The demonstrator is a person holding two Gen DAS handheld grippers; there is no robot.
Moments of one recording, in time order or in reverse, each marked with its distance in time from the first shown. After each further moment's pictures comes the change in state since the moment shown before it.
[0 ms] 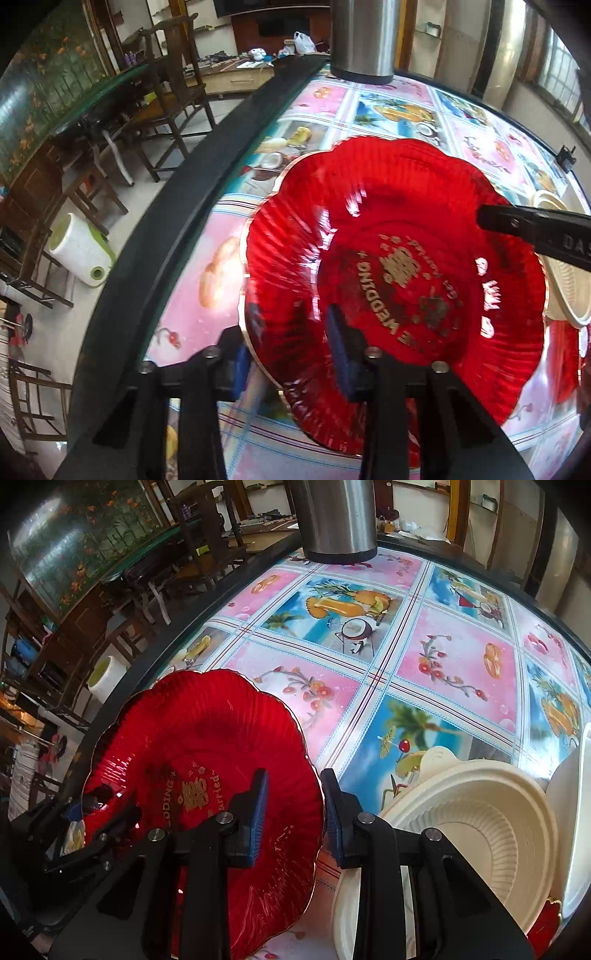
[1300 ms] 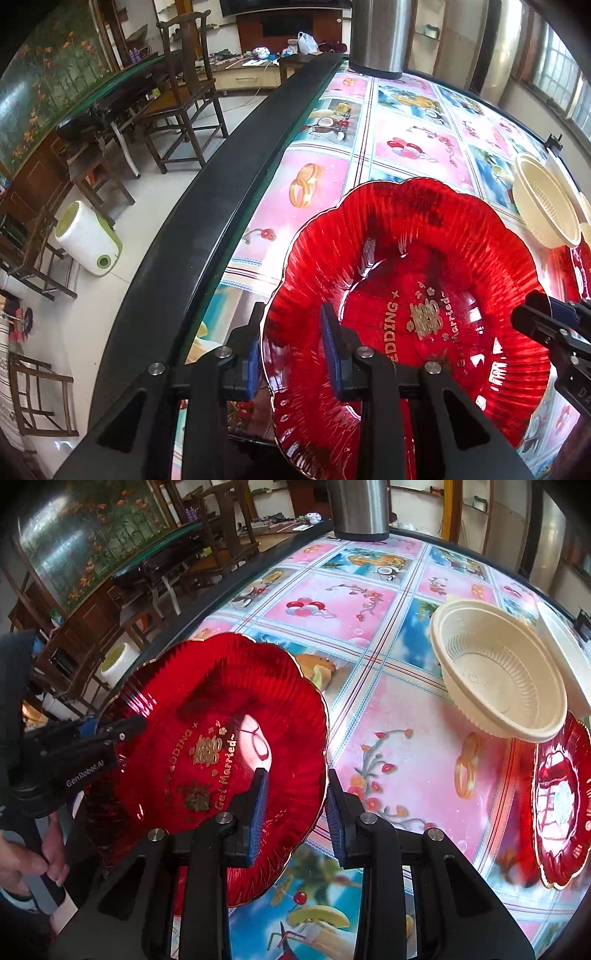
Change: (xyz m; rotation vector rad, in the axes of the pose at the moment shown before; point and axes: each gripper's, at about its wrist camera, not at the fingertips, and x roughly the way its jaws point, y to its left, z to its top) left arm -0.022 0.055 -0.056 0.005 -0.004 -0.046; right arm -0.051 0.079 -0.141 0.026 -0.043 -0.002
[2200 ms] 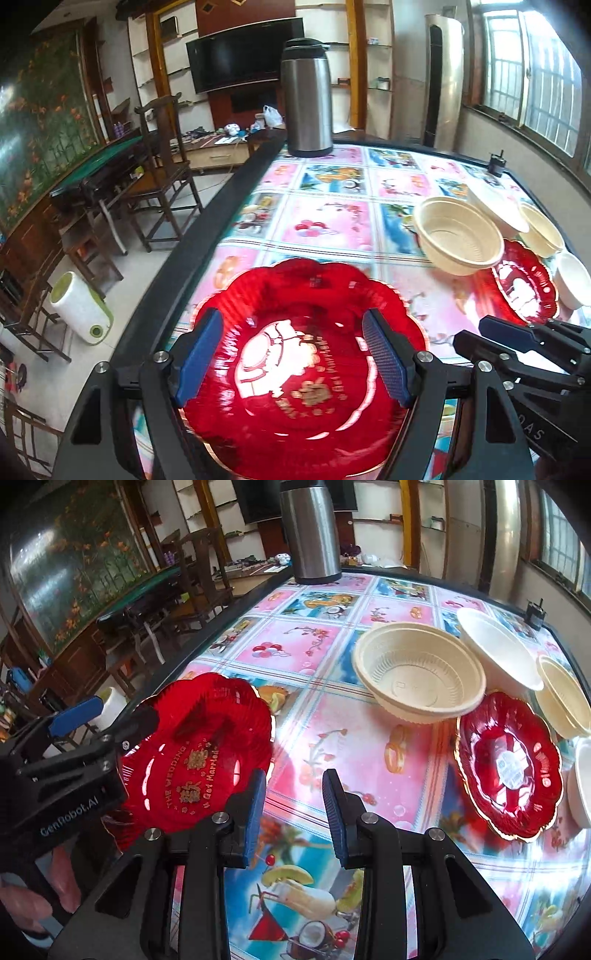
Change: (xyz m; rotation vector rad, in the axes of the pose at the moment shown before) left arm -0.084 -0.078 -0.012 0.109 -0.297 -0.057; right arm -0.068 -0.021 -0.035 0.085 -0.171 -0.082
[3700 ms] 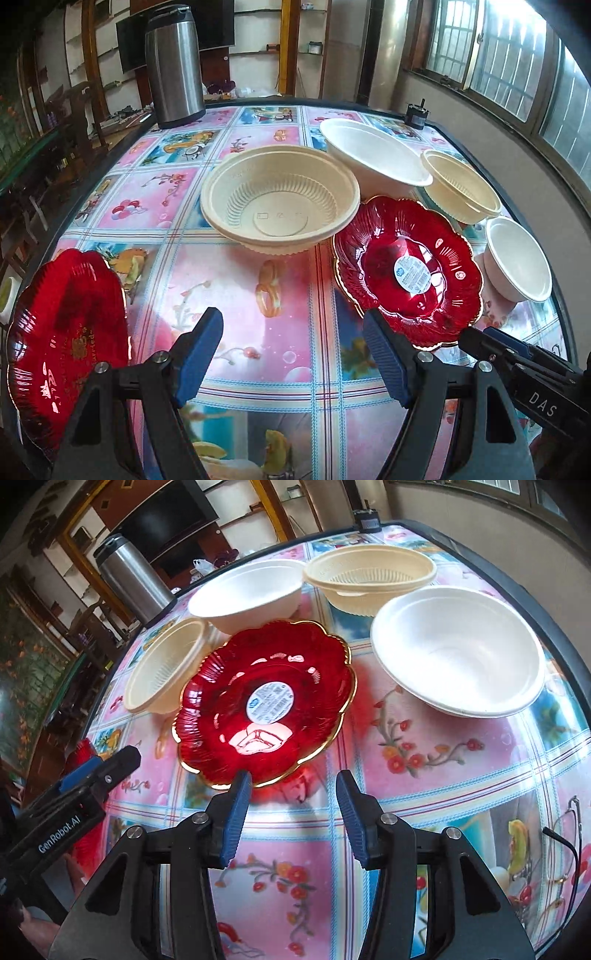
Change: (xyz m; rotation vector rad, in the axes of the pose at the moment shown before) left arm 0.041 -0.186 0.003 0.071 0.141 -0.199; right arm -0.043 -0.215 -0.063 0.455 -0.013 -0.102
